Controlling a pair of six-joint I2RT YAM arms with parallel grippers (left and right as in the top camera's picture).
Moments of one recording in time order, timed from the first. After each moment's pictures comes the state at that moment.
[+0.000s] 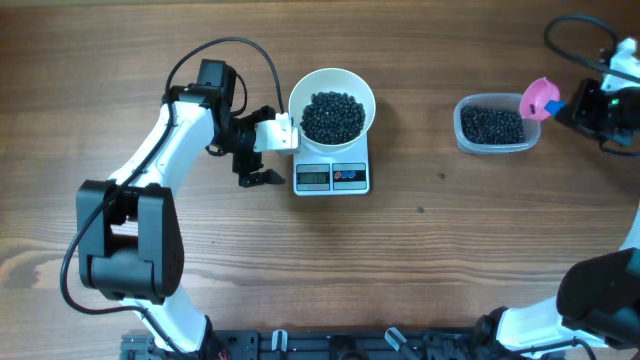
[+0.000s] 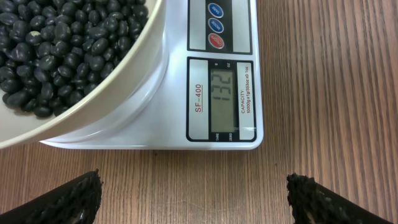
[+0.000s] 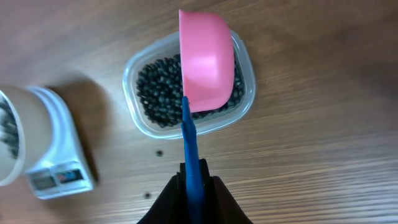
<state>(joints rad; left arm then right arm) -0.14 1.88 1.32 -0.90 0.59 1.42 -0.42 1.70 1.71 -1.29 -0.28 -0.08</state>
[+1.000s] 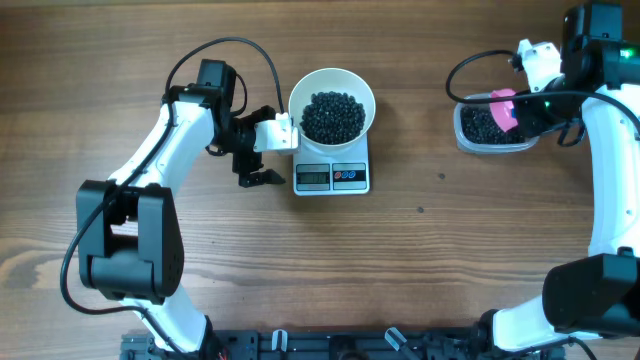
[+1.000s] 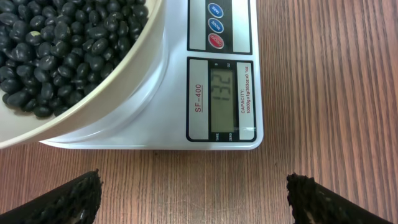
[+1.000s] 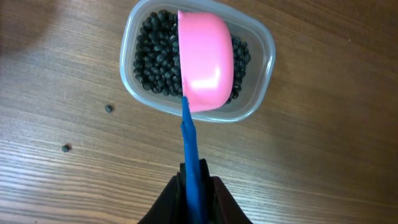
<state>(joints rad) -0.14 1.88 1.32 -0.90 0.59 1.42 -0.14 1.70 1.71 -1.32 0.06 -0.42</state>
